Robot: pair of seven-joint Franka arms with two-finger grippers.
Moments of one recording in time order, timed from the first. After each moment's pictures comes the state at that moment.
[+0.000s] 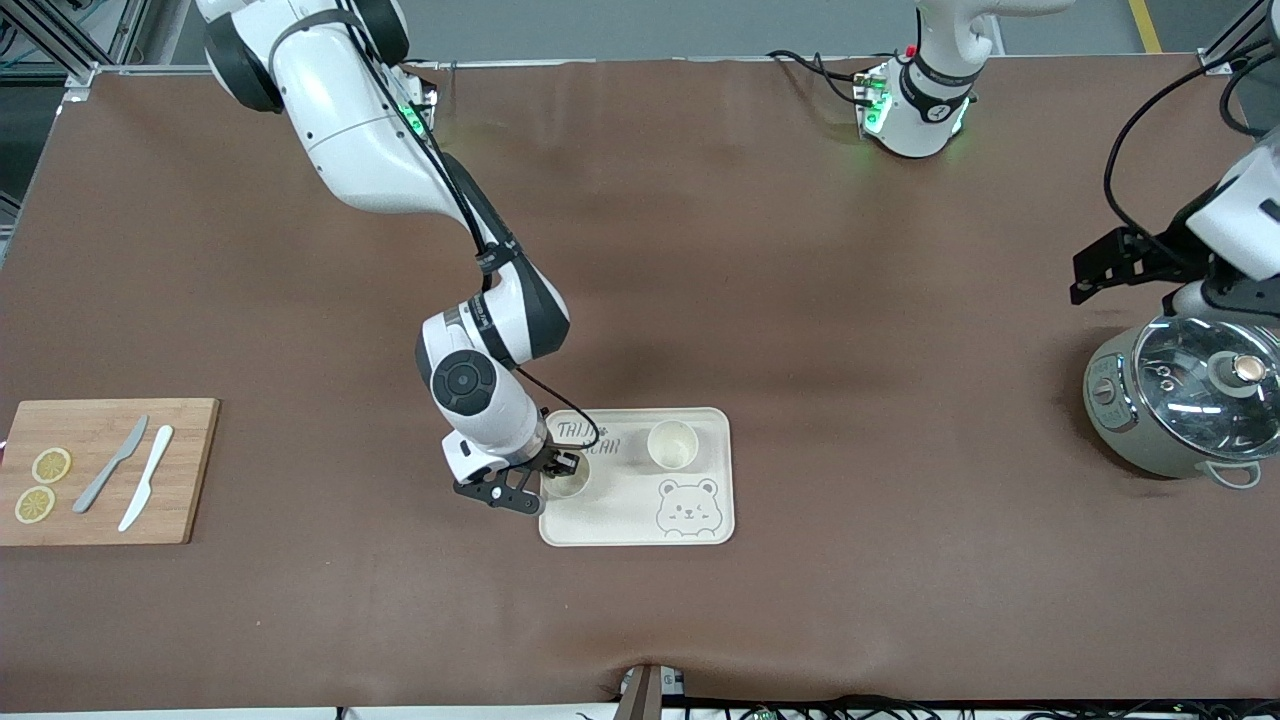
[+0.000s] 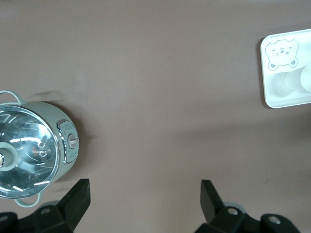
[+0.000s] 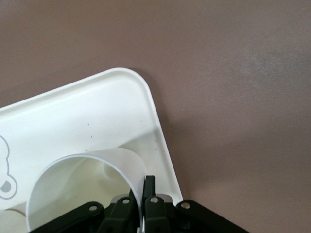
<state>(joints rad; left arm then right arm) -0.08 0.04 0.02 -1.54 -0.02 1.63 0.08 0.55 0.88 -0.07 -1.29 0.13 2.31 0.70</state>
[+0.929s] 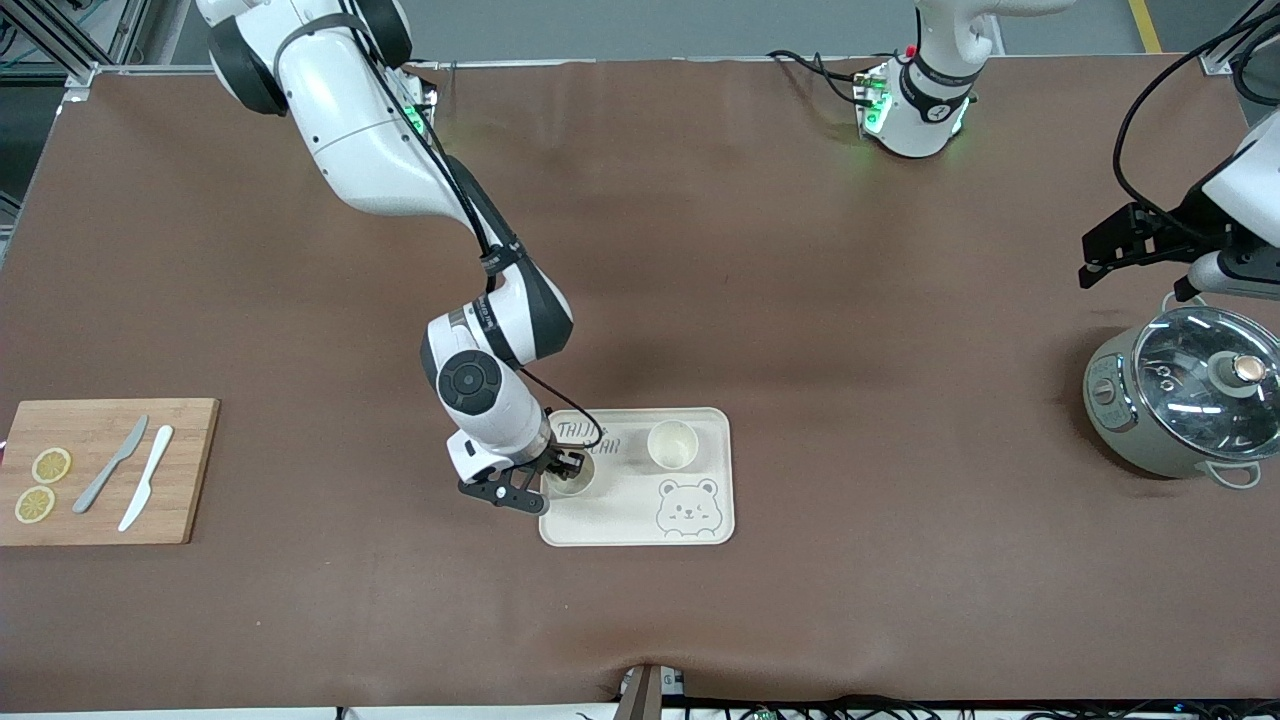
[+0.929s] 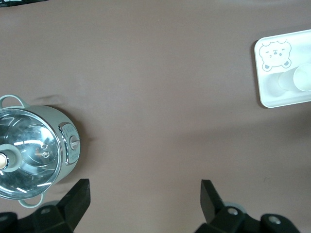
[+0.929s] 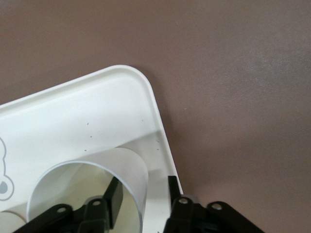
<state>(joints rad) -0.09 0.02 0.02 -1.54 -0.02 1.63 0.09 0.55 0.89 -0.07 -1.29 0.13 2.32 0.70</state>
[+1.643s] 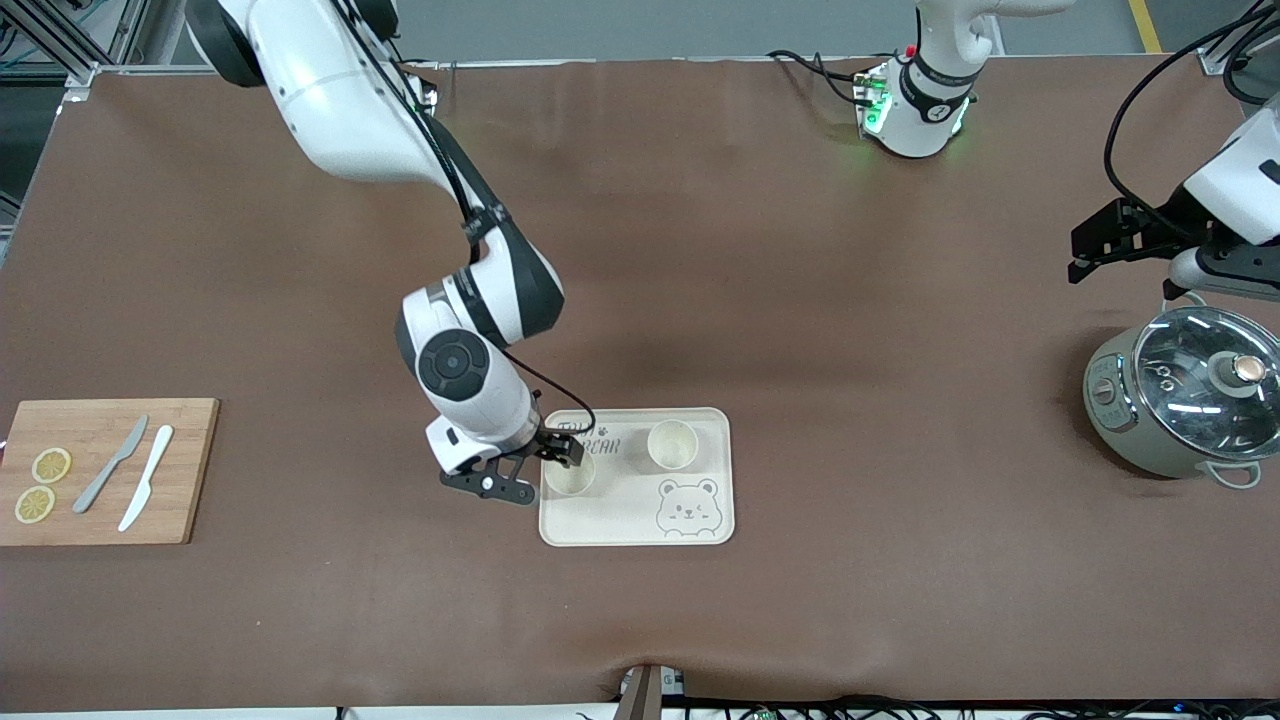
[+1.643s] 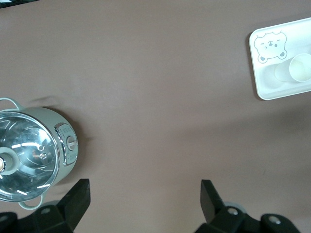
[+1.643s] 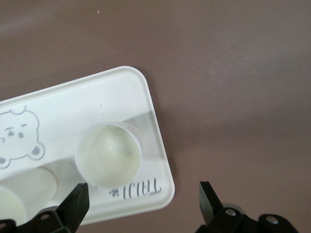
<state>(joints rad) -0.09 0.02 0.00 -1.54 -0.02 1.61 0.12 0.55 0.73 -0.08 -1.25 0.10 2.03 0.69</state>
